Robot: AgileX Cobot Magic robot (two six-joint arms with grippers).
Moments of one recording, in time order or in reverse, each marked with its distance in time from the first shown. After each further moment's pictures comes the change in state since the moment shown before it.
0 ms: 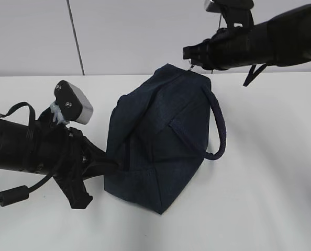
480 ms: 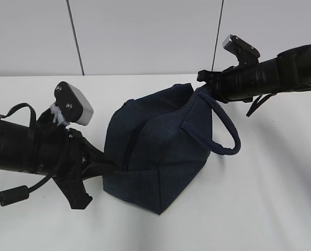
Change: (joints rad) left arm 0.000 0.000 0.002 -0.011 -0.032 -0.007; right arm -0.132 0.190 -0.018 0.120 0.262 0.092
